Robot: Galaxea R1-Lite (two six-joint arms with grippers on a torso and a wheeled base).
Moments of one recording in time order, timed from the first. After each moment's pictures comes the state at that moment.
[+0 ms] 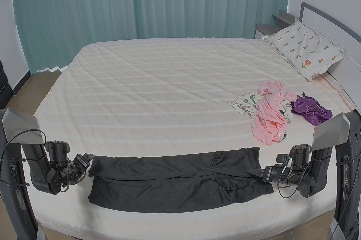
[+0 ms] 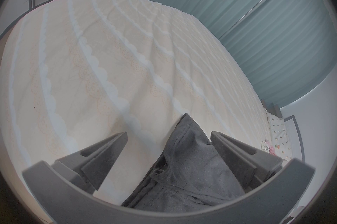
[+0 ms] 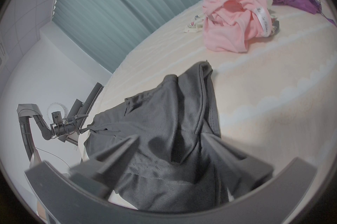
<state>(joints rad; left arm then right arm) 0.13 2.32 -0.44 -1.19 -0.07 -0.80 0.09 2.50 -0.46 -1.43 0.49 0.35</state>
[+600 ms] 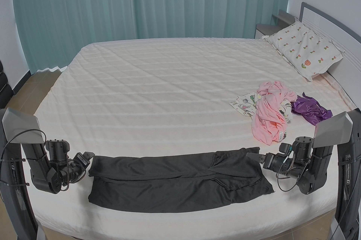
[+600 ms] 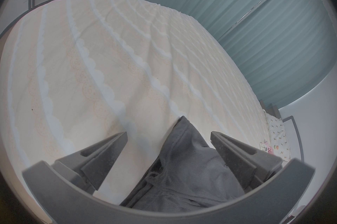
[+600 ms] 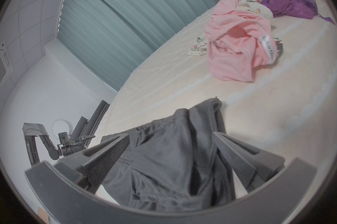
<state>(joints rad) 0.12 2.32 -0.45 -1.20 -0.07 -0.80 0.09 2.48 -0.50 -1.55 0.46 0.51</state>
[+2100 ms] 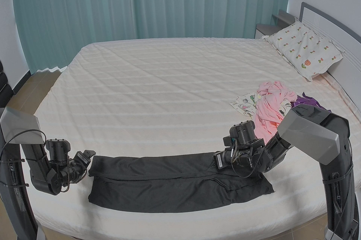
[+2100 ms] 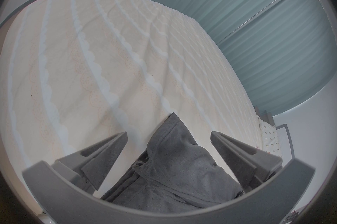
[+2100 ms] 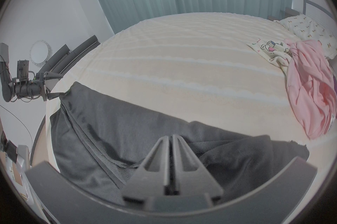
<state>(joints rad) 0.10 2.29 -0.42 -1.22 -0.07 -0.89 0.45 2.49 -1.17 -0.60 0.09 0.07</state>
